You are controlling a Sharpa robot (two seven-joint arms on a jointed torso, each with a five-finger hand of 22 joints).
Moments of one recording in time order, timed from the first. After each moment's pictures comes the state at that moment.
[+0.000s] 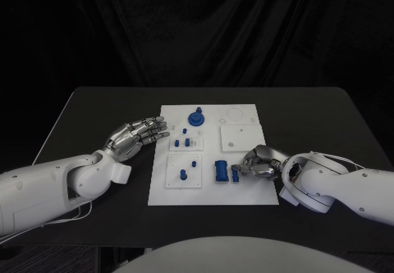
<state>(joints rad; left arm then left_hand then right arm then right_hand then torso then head) 1.07 -0.98 -0.21 1.48 0.12 0.18 0.62 1.36 0.16 0.30 0.08 0.53 0.67 0.18 0.10 0.12 0.36 0.29 0.43 0.06 0.21 0.28 0.29 0.05 0.08 0.28 0.29 0.07 0.38 1.13 -0.97 -0.25 1.78 -1.08 -0.36 -0.32 1.12 0.01 0.09 0.21 0.32 0.94 -0.01 0.70 0.78 1.47 -0.07 1.57 1.31 1.47 -0.13 1.43 1.25 0.08 1.46 -0.02 1.28 1.31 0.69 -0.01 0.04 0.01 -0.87</state>
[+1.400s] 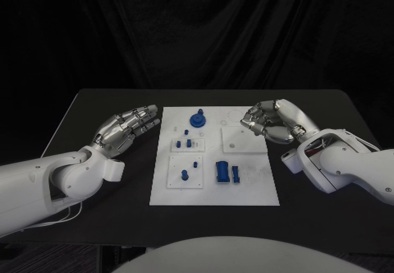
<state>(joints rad) 1.13 -1.11 -0.21 1.65 0.09 0.06 0.68 1.30 0.10 0.27 0.12 0.57 0.50 0.14 0.07 0.08 0.18 0.15 0.26 0.04 0.04 0.17 0.11 0.02 0.11 0.07 0.22 0.03 0.15 1.27 -1.02 -0.25 1.81 -0.91 -0.70 0.18 1.32 -0.02 0.14 0.29 0.32 0.74 0.14 0.55 0.60 0.70 0.09 1.00 0.64 0.97 0.04 0.82 0.49 0.16 1.03 0.13 0.34 1.12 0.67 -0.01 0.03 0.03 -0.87</state>
